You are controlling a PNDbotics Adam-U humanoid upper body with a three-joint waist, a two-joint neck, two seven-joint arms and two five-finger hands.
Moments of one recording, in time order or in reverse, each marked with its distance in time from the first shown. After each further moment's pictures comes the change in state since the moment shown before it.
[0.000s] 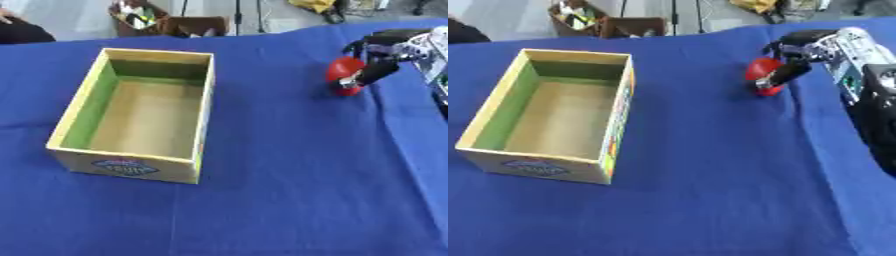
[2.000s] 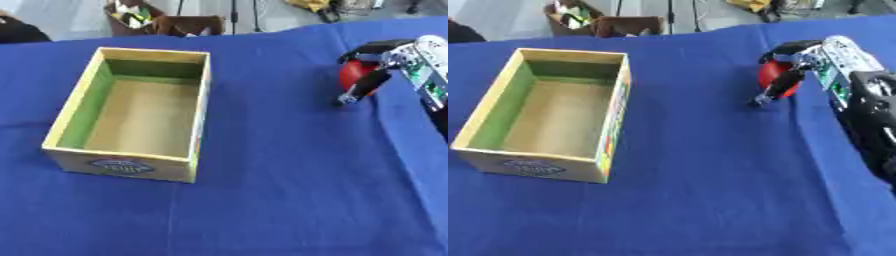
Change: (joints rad) left arm 0.003 0.000 0.000 -0.005 0.000 0.008 0.000; right arm 0.007 0.011 0.012 -0.026 -0.055 0.083 0.099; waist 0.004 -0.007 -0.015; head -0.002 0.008
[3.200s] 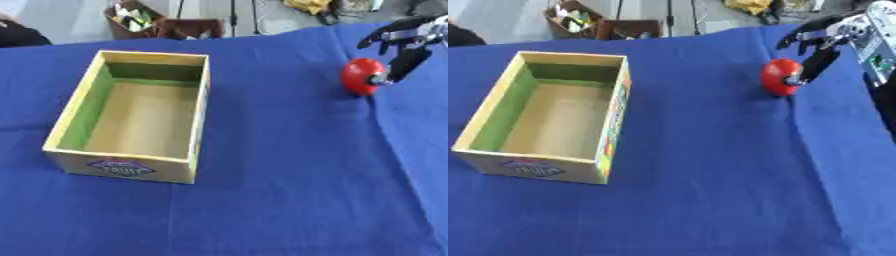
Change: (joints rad) left arm 0.005 0.001 0.000 0.000 0.000 0.002 -0.003; right arm -0.034 -0.071 -0.061 -0.010 -0.044 -0.160 0.131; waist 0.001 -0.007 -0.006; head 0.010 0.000
